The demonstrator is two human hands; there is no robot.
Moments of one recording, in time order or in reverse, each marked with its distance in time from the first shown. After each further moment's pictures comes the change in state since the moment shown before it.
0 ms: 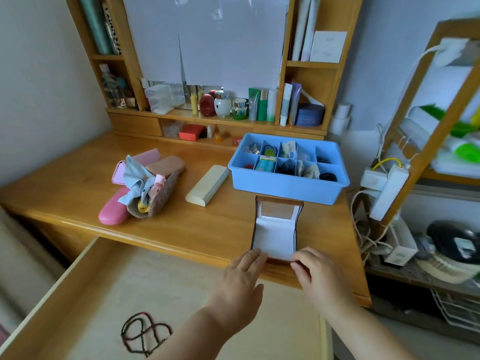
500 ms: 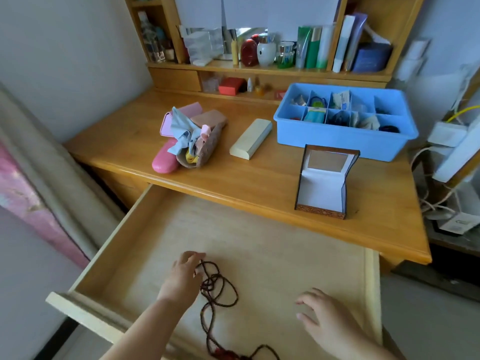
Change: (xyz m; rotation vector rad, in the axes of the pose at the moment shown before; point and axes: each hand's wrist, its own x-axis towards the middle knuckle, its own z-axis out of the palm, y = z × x) left_hand -0.152 -0.154 0.019 -0.051 -0.043 -0.679; right_hand -0.116 -0.030 0.089 0.137 -0.545 0.030
